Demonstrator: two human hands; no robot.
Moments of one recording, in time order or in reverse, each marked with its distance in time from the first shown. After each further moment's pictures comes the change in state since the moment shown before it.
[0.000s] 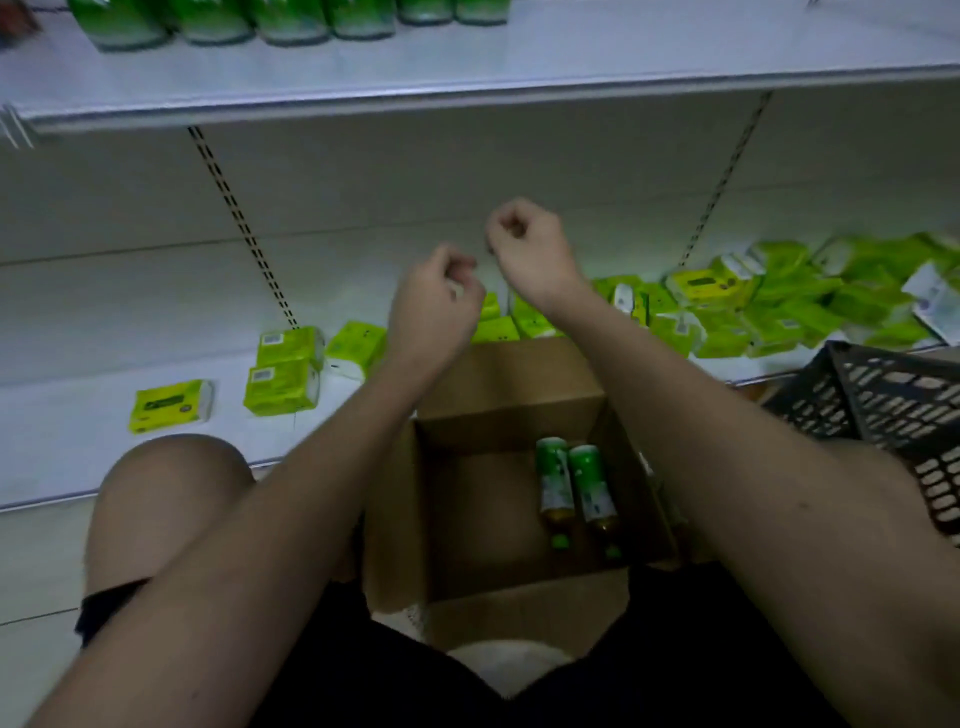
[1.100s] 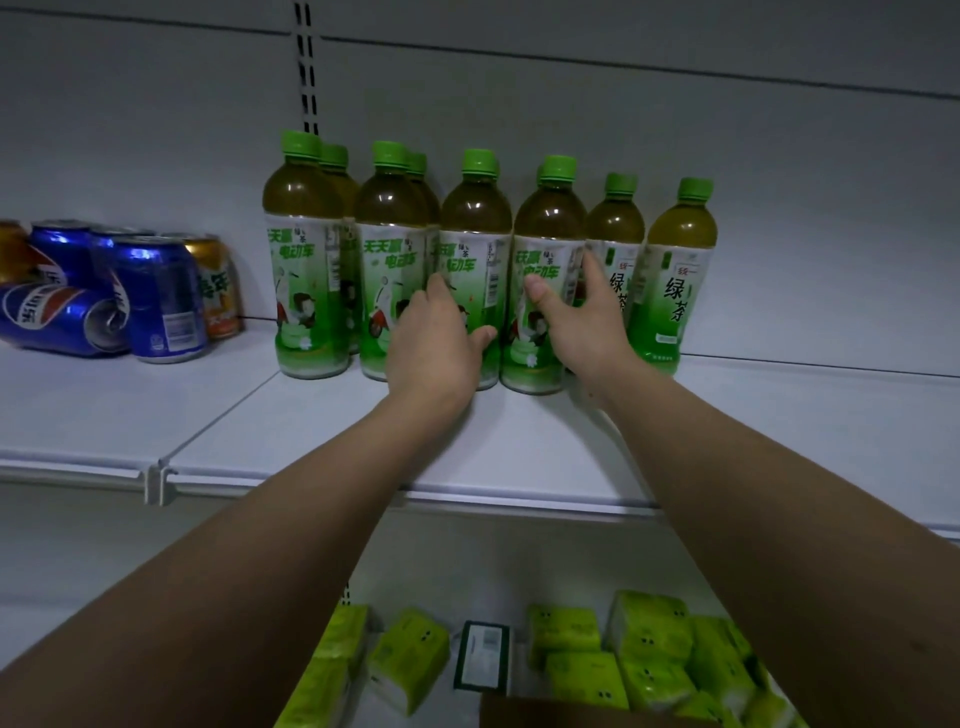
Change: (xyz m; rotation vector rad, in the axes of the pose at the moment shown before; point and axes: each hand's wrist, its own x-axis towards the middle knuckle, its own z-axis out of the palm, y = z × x) left_hand 0.277 0.010 -0.138 0.322 0.413 0.000; right_hand 0.222 -0.170 0.075 0.280 0.019 -0.259
